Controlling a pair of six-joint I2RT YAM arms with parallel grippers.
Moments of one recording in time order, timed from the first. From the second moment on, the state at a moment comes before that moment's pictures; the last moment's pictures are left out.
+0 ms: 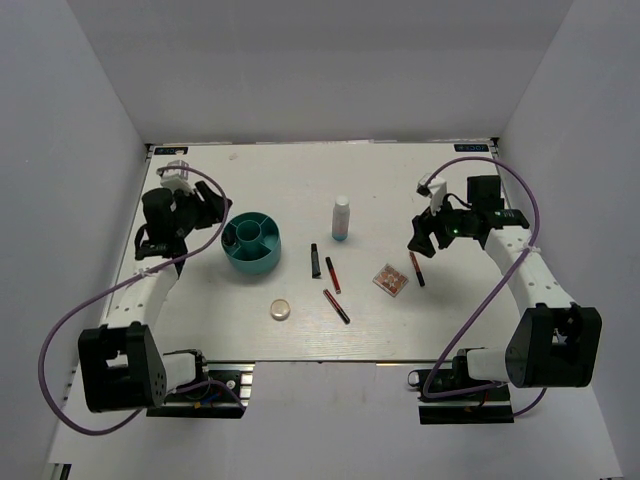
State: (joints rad) left arm 0.07 1.24 0.73 0.16 0.37 -0.36; right arm 0.06 1.32 1.02 -0.64 -0.64 -0.59
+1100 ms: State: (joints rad) left arm 0.07 0.67 0.63 -0.36 0.50 -0.49; right arm 0.48 1.84 1.41 -0.33 -0.42 -0.42
